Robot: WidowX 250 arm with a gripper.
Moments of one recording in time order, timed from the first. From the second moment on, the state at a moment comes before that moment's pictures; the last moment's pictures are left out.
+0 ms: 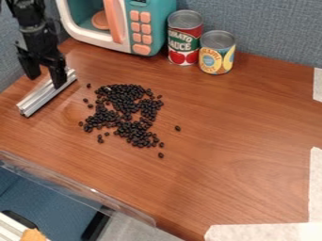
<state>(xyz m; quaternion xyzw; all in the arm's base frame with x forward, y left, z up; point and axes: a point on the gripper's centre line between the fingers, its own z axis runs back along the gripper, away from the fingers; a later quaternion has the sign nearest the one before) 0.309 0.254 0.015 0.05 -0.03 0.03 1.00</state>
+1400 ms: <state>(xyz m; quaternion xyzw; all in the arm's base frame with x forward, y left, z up) 0.307 0.244 0.000 0.02 -0.01 0.04 1.00</state>
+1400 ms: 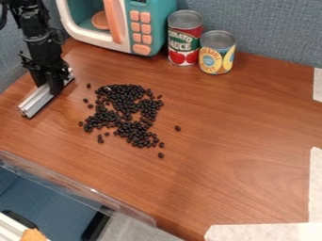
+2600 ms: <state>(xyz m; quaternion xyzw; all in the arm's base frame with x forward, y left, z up) 0.330 0.139 -0.002 -0.01 0.00 0.06 1.00</state>
